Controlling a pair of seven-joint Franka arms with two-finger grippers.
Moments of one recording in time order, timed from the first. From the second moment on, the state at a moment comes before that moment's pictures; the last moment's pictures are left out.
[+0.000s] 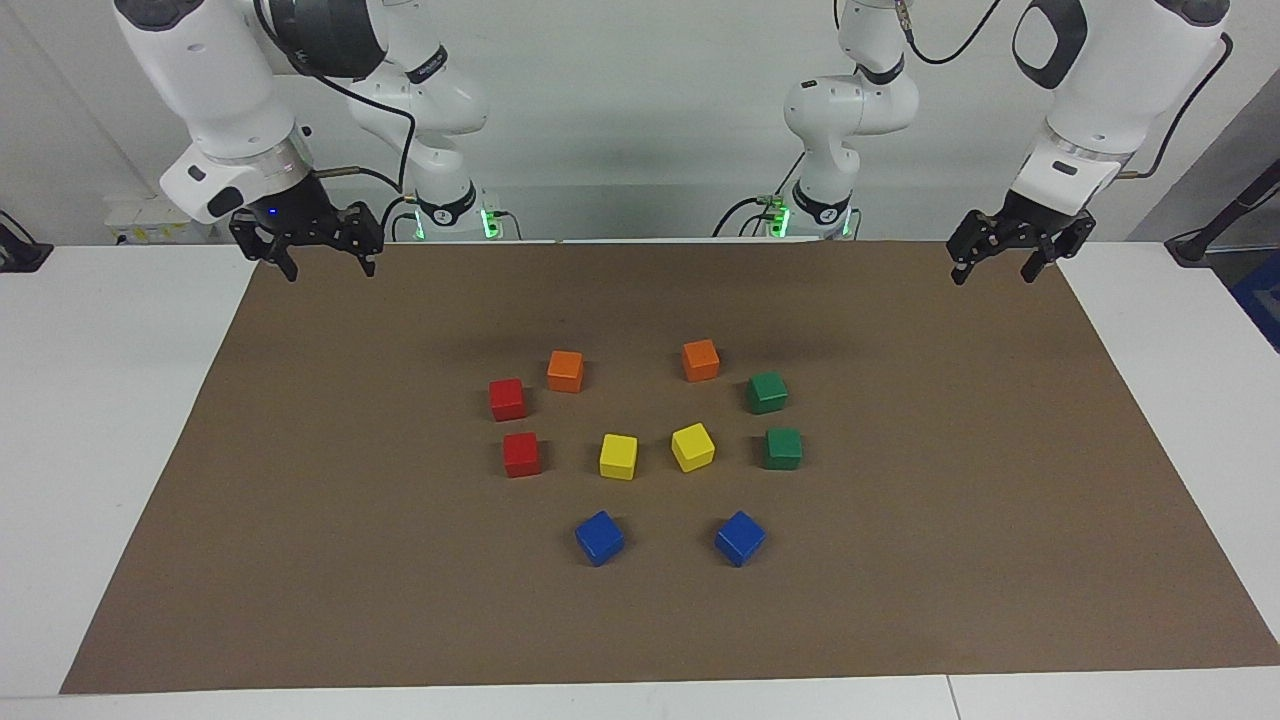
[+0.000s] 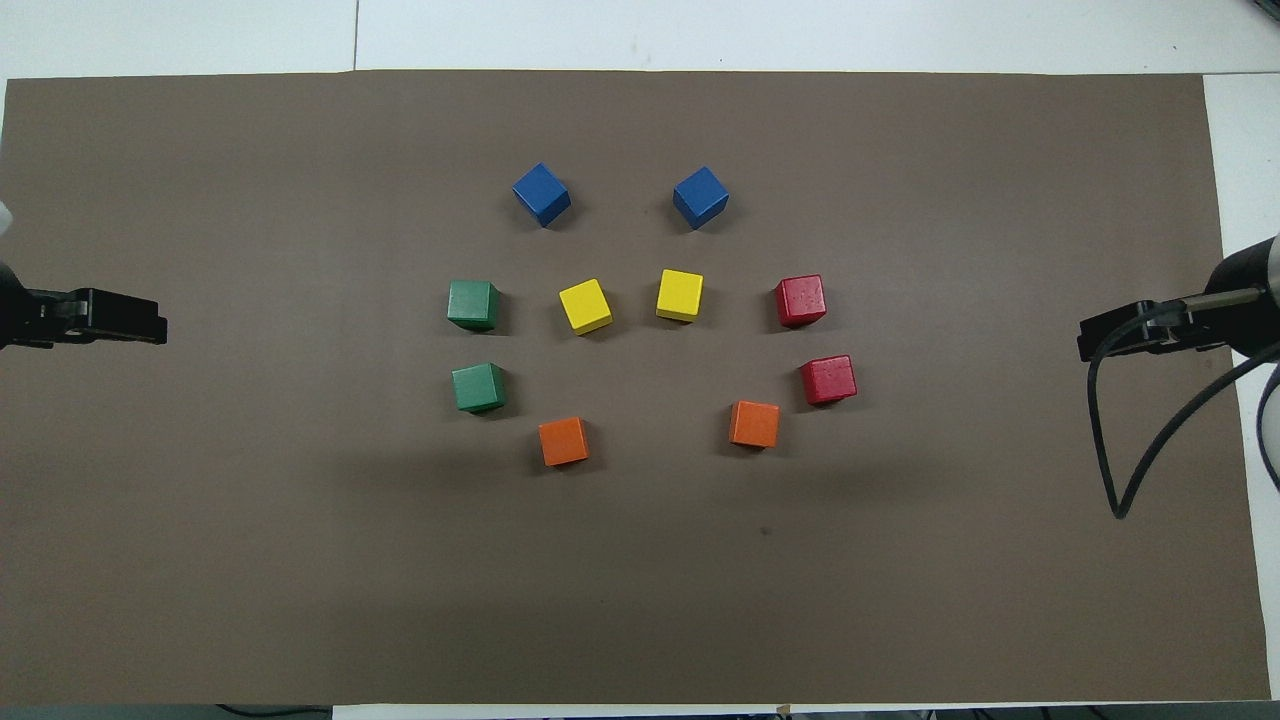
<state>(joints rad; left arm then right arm) 0.00 -0.10 -0.03 -1.75 -0.01 1.69 0.01 -0.03 -0.07 0.06 -1.72 -0.02 1.59 -0.04</state>
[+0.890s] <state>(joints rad) -0.19 -0.14 -0.05 -2.00 -0.01 1.93 -0.14 0.21 0.05 0.07 -2.01 -0.01 2.08 0.24</state>
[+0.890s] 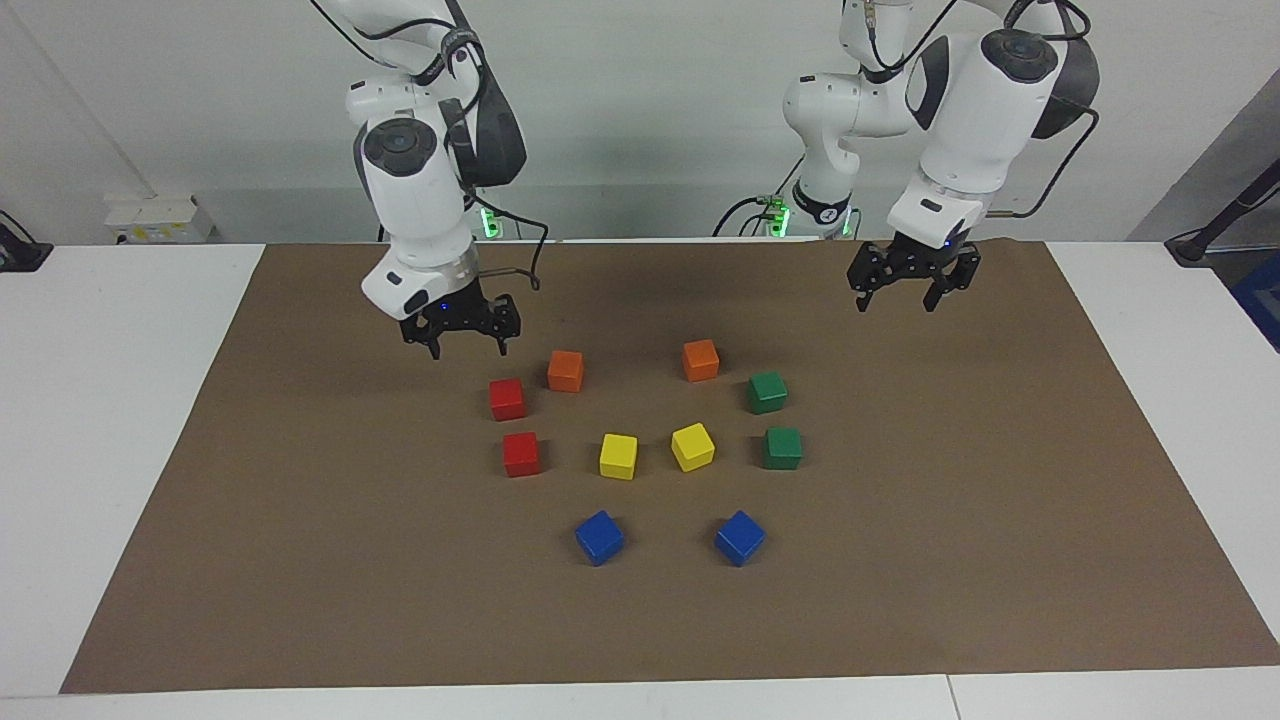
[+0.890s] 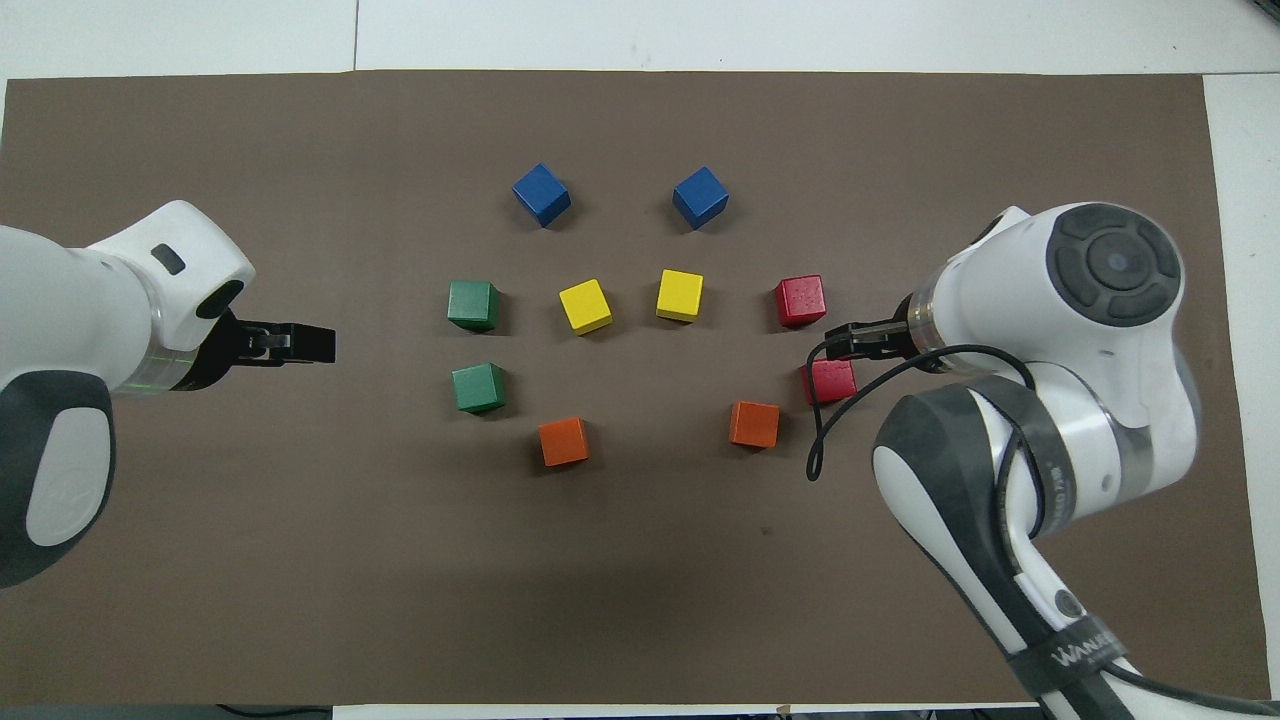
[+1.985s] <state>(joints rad) -0.40 0.03 -0.05 -2.21 -0.01 2.35 -0.67 0.24 0.14 0.07 -2.20 -0.01 2.40 0.26</state>
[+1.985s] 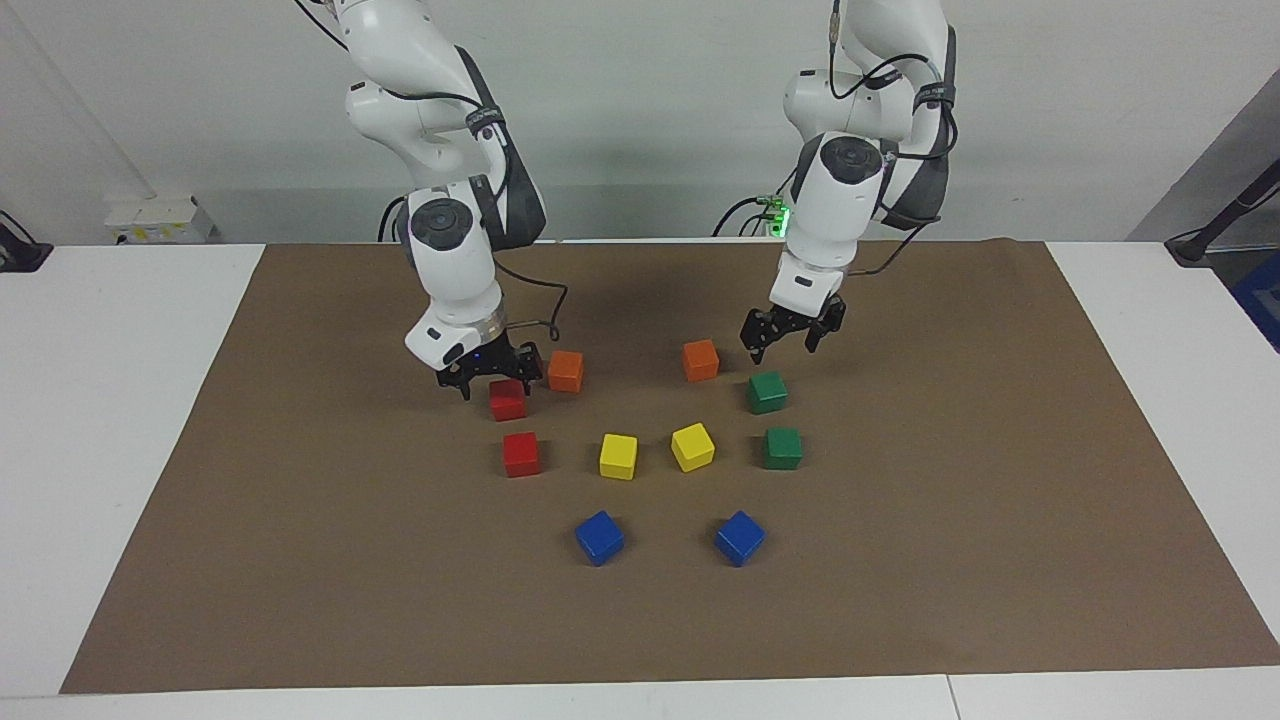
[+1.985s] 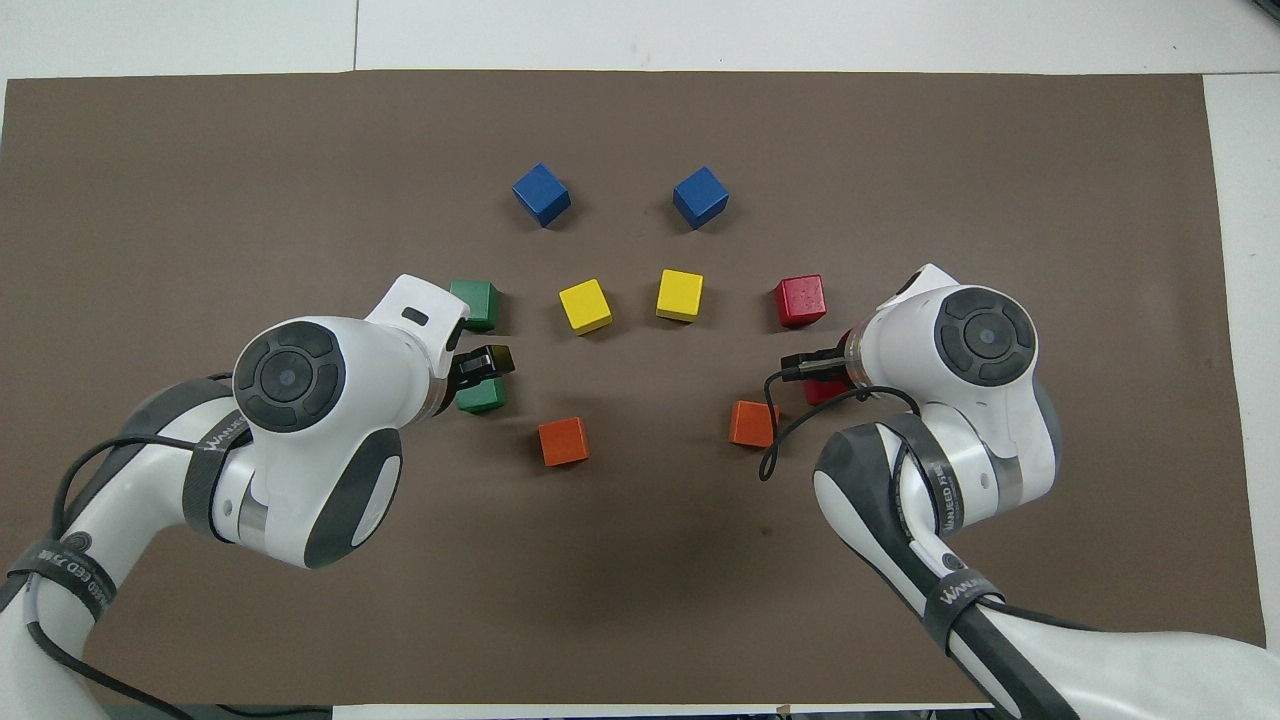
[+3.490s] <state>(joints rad) -0.42 0.24 -0.05 -2.12 -0.01 2.35 -0.62 -0.11 0.24 0.05 -2.03 -0.01 2.35 -0.14</state>
